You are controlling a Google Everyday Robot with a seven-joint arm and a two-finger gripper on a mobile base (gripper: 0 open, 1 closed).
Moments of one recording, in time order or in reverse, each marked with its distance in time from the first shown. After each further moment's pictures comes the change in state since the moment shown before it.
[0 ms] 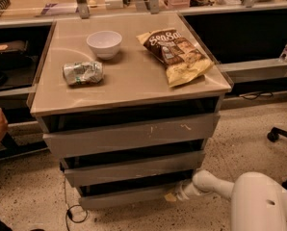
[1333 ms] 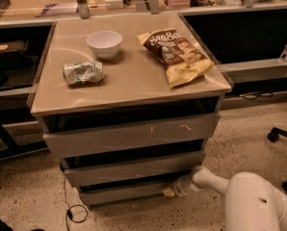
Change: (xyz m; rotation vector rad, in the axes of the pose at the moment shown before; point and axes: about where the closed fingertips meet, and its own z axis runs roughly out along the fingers) arm -0.023 -0.020 0.009 0.014 -0.032 -0.002
